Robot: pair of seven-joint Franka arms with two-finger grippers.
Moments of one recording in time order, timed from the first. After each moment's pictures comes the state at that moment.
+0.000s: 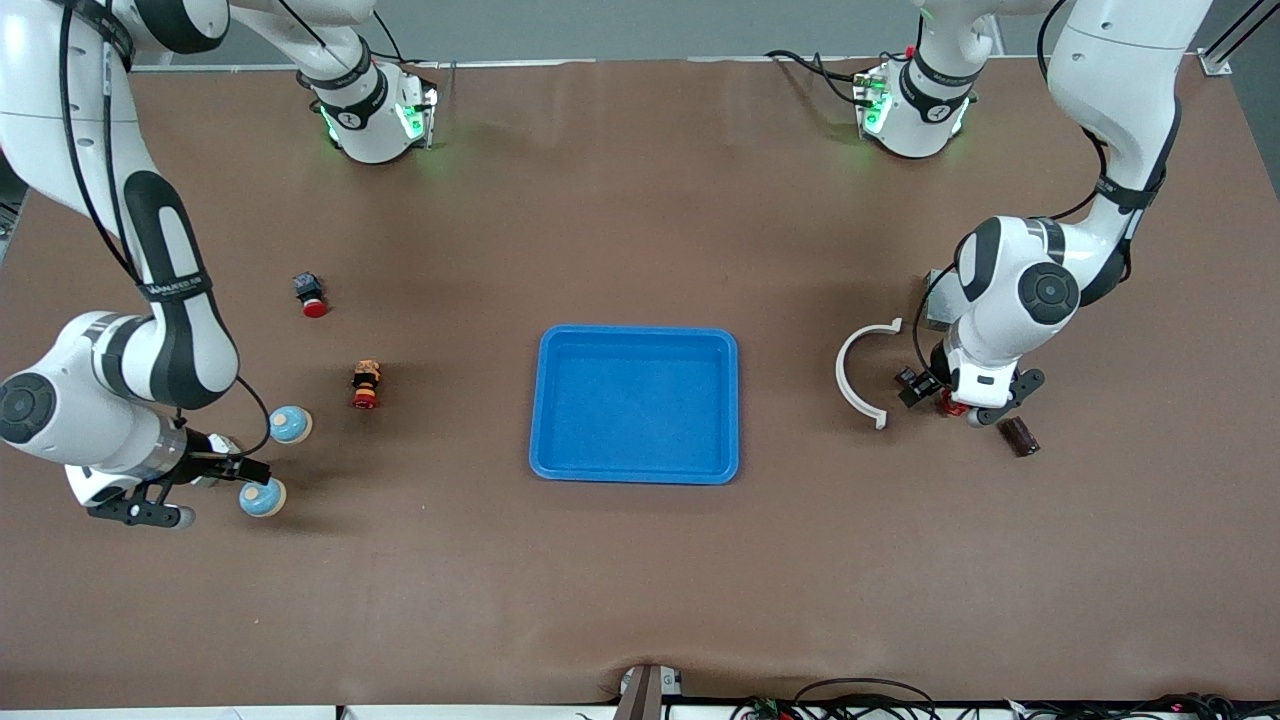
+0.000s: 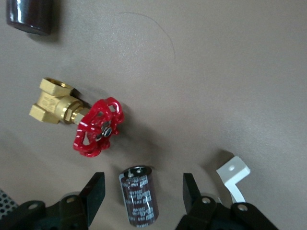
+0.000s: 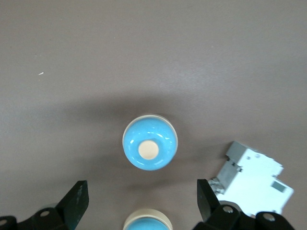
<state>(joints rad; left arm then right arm) -0.02 0.39 -0.12 -2.23 0.04 2.64 -0.76 -0.09 0.66 -0.04 -1.62 0.05 2.31 -0.01</state>
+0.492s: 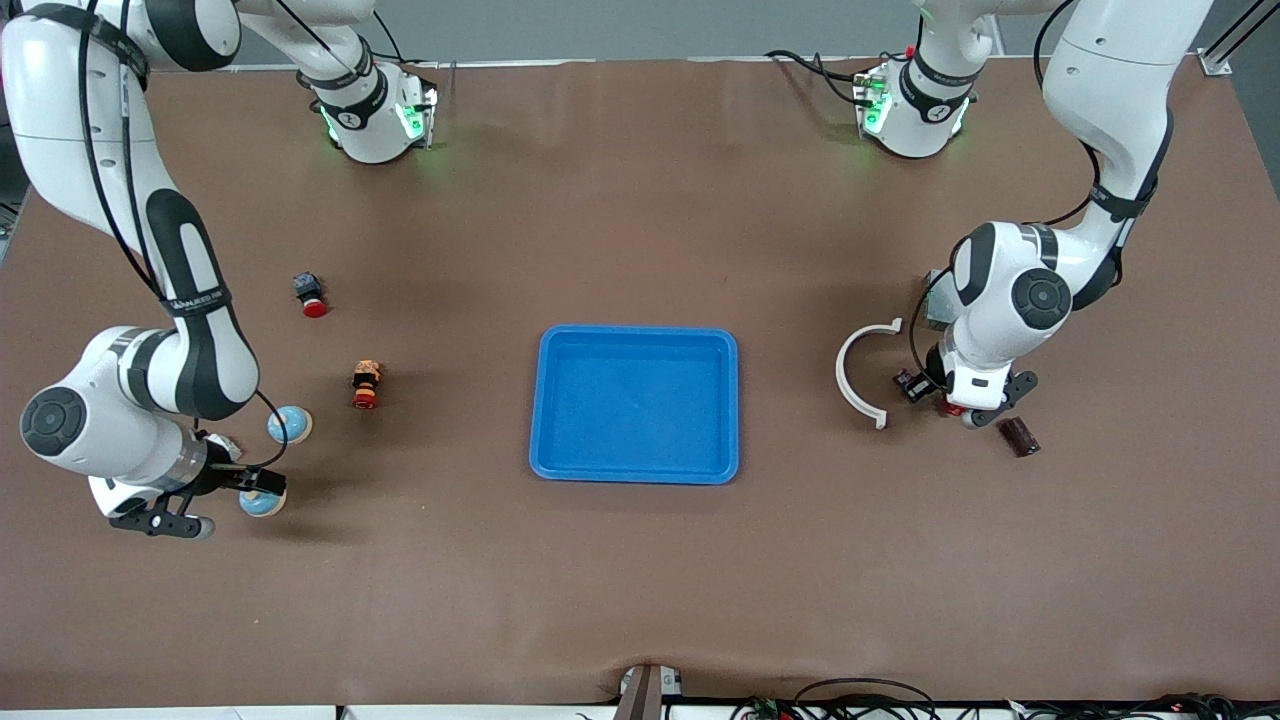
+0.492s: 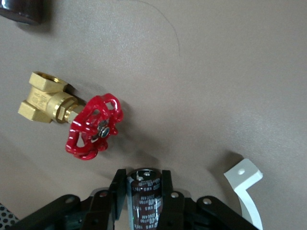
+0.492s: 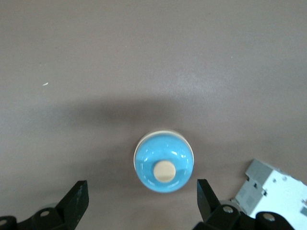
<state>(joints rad) -0.02 0.41 -0.12 -2.23 0.04 2.65 -0.76 -0.08 0.72 -0.04 -1.57 0.05 2.35 0.00</state>
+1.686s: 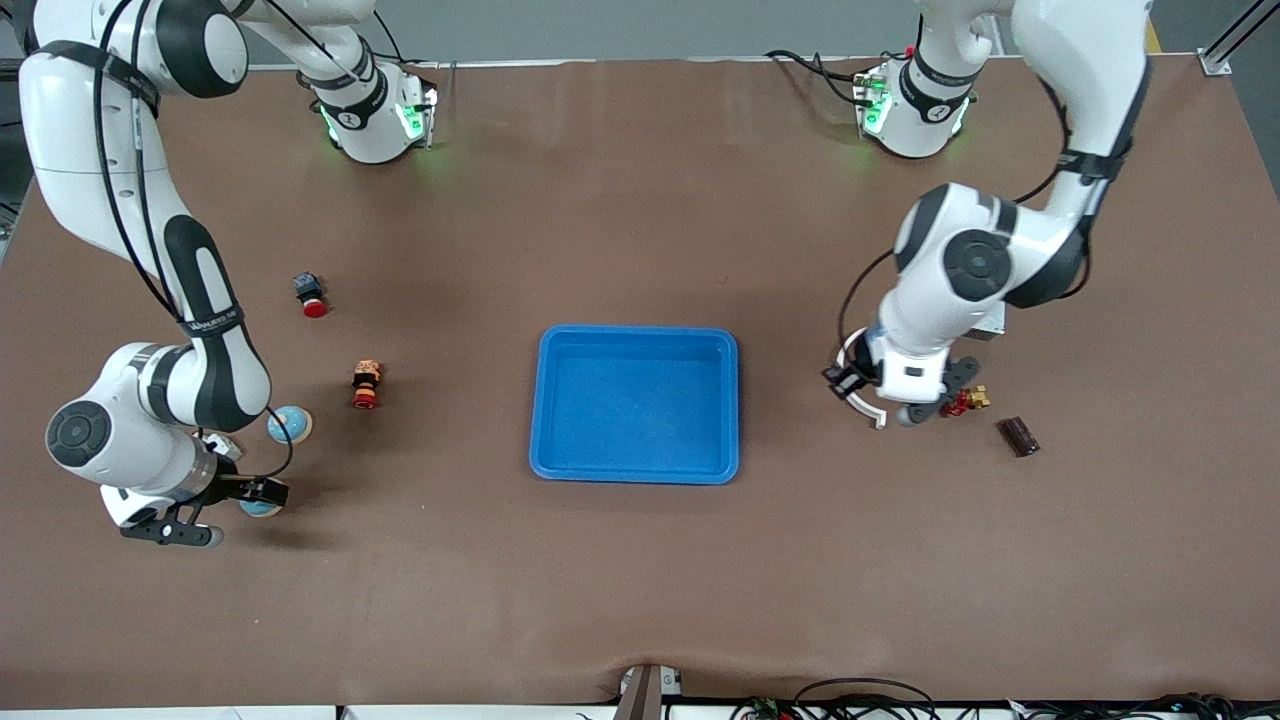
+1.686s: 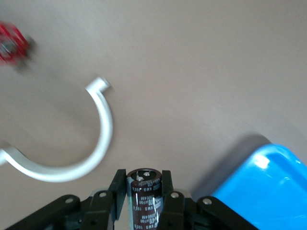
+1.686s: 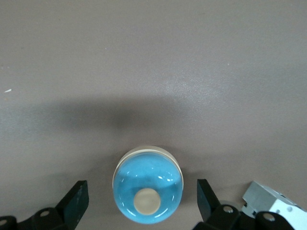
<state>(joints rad) -0.14 0.35 -0.30 -1.96 0.04 2.36 -1.15 -0.08 0.79 -0.05 -1.54 0.01 2.40 0.00</state>
